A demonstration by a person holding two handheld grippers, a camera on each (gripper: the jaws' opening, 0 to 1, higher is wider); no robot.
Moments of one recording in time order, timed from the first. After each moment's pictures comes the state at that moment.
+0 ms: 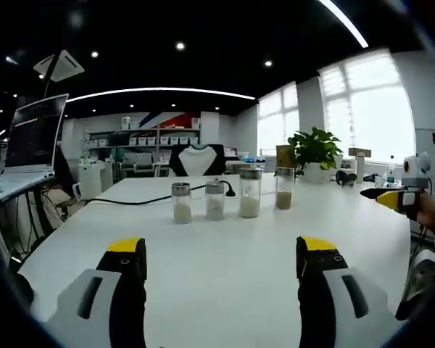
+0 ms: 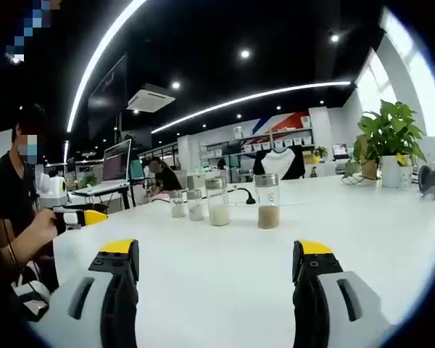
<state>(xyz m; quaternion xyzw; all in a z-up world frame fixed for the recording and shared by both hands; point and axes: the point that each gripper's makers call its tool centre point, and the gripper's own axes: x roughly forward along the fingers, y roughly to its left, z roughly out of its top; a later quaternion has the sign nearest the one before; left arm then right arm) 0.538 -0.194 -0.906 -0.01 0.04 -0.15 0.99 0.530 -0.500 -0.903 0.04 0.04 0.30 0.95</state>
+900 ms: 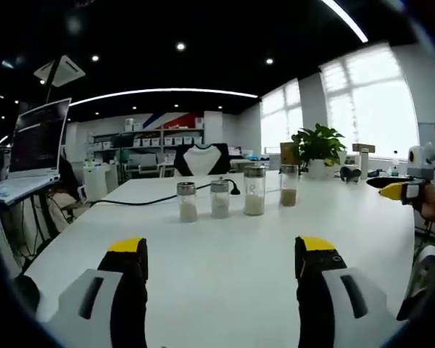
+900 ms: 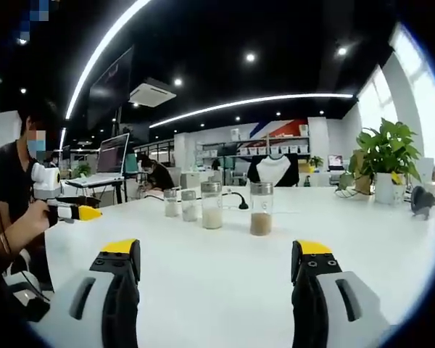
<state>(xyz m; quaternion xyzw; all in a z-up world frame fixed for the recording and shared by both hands) 0.535 -0.190 -0.907 0.01 0.05 -0.14 0.99 0.529 -0.504 -0.892 0.00 0.03 0.28 0.96</state>
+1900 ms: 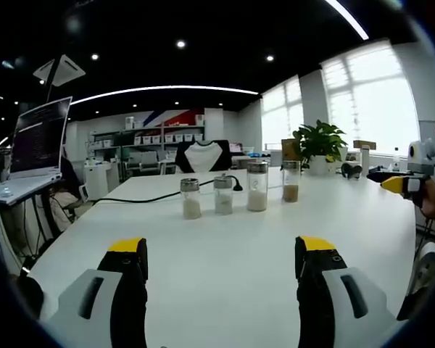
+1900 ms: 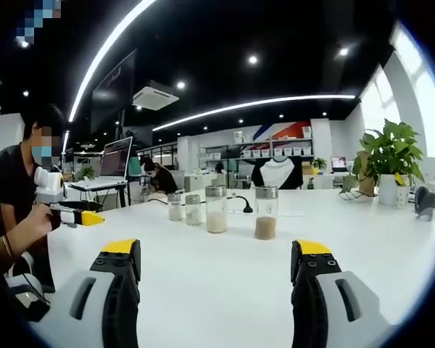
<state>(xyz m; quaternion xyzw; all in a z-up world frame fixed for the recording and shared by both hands) 0.534 -0.184 -0.910 0.01 0.06 -0.13 0.99 0.529 -0.497 -0.886 0.00 0.02 0.29 0.96</state>
